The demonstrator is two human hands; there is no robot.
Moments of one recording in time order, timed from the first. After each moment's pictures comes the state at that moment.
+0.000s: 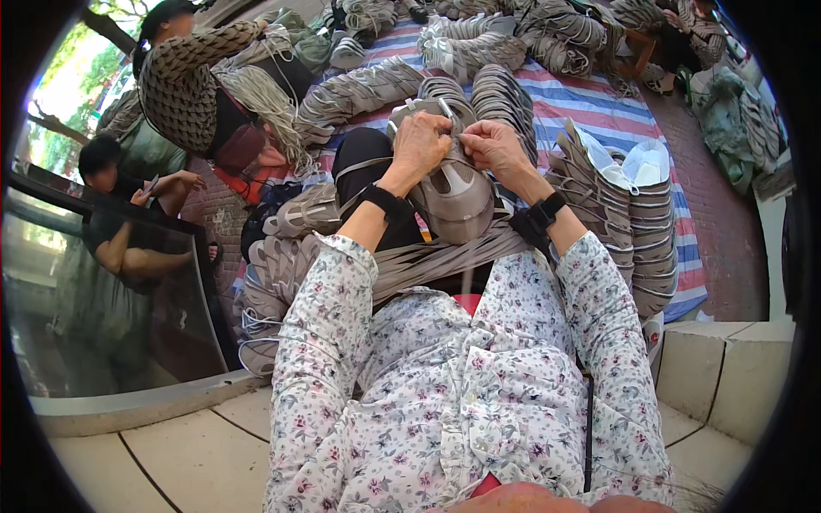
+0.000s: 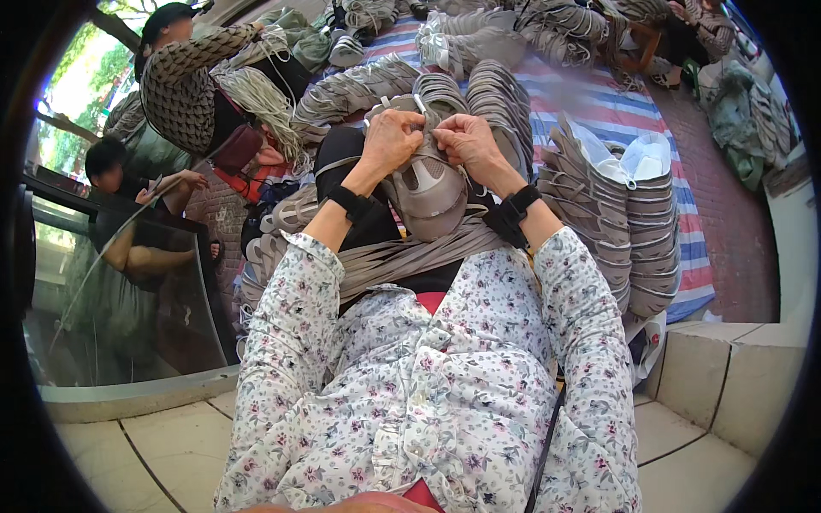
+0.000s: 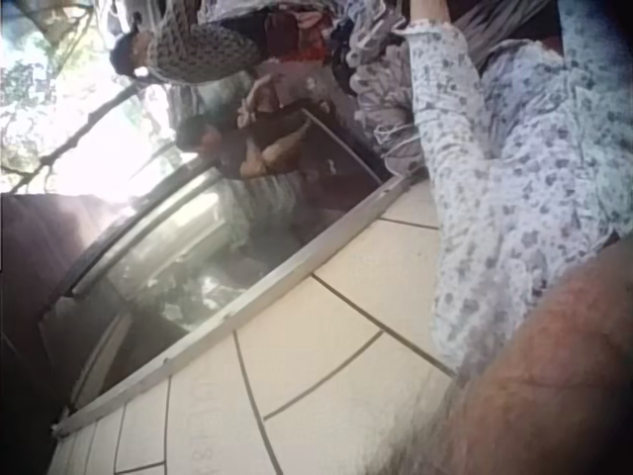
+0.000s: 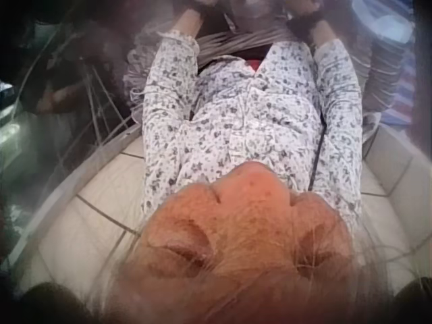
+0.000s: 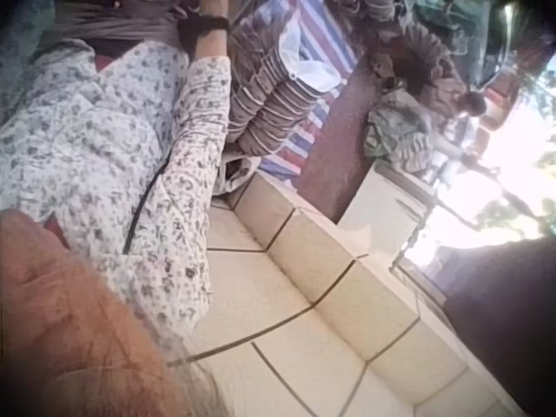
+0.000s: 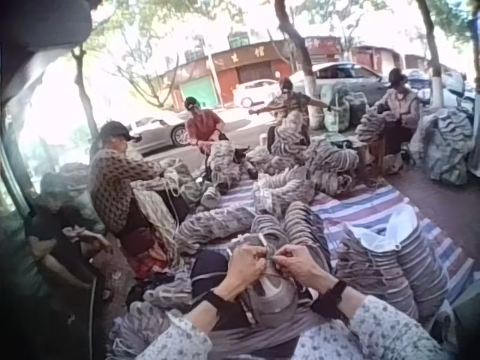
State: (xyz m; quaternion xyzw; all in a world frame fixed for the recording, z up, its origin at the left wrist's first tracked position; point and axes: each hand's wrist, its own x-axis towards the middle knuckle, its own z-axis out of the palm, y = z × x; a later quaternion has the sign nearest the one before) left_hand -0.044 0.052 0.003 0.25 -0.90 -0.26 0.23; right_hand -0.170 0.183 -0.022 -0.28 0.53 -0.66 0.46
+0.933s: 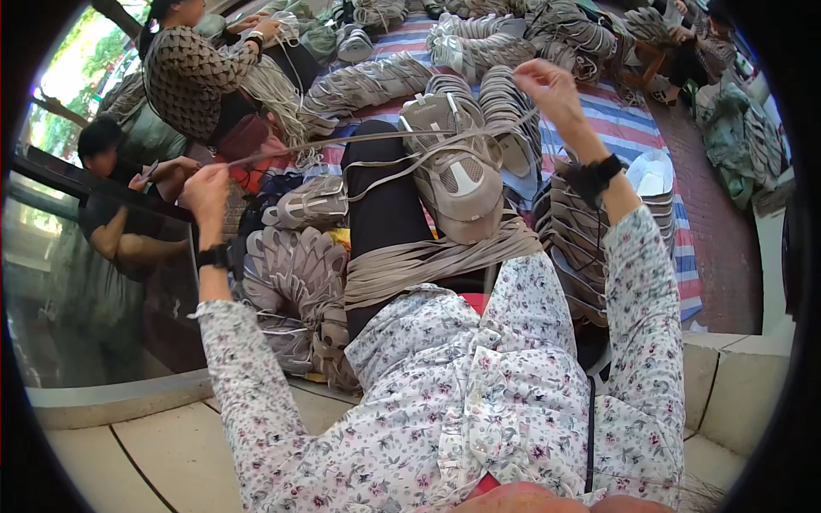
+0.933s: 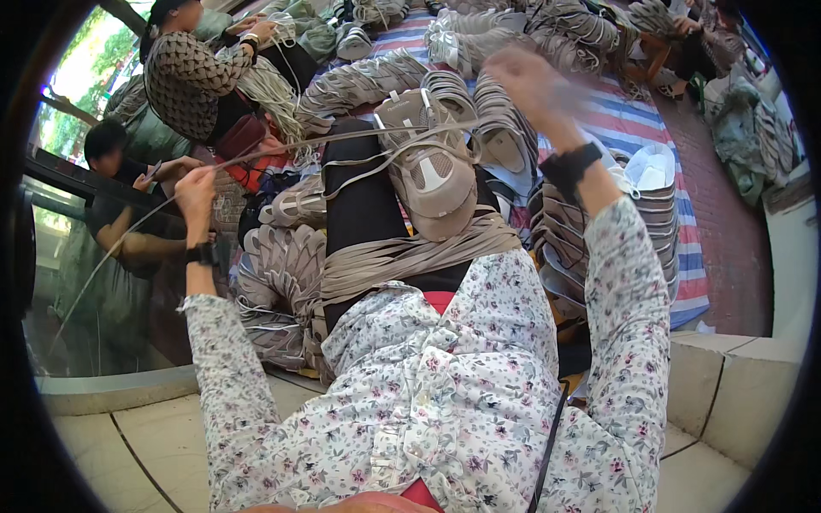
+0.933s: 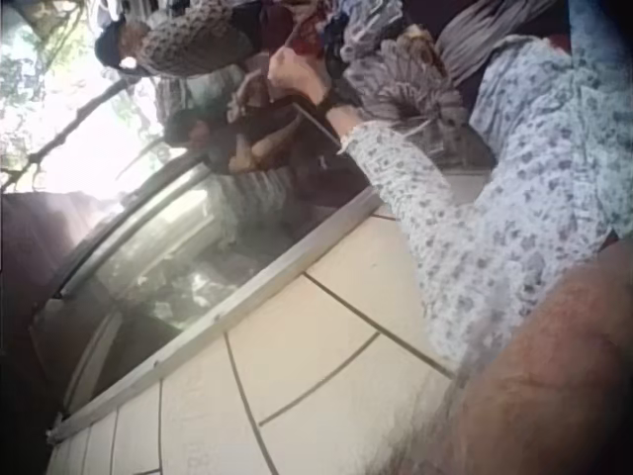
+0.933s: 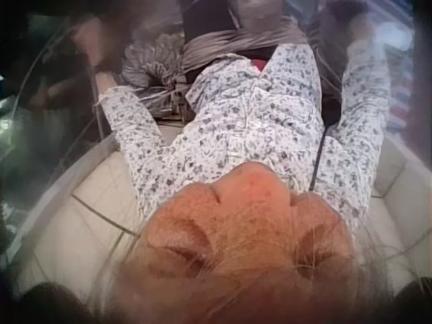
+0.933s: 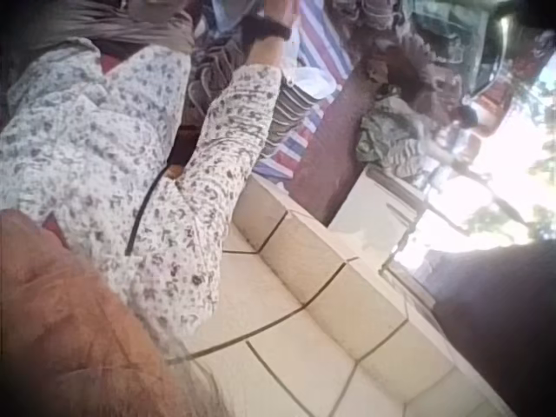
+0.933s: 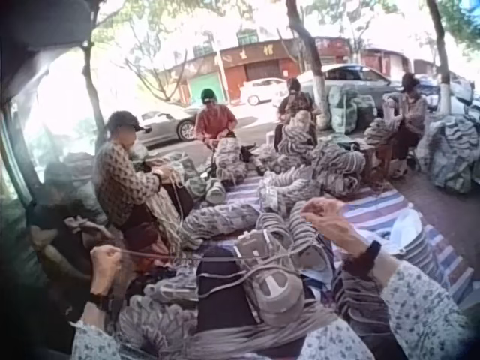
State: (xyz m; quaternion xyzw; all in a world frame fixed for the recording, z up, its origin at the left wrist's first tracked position) left_hand 0.272 -0.126 0.044 0.51 -0.77 -0.07 0.37; right_hand -0.250 0.178 0.042 -0.49 0.61 -0.61 0.10
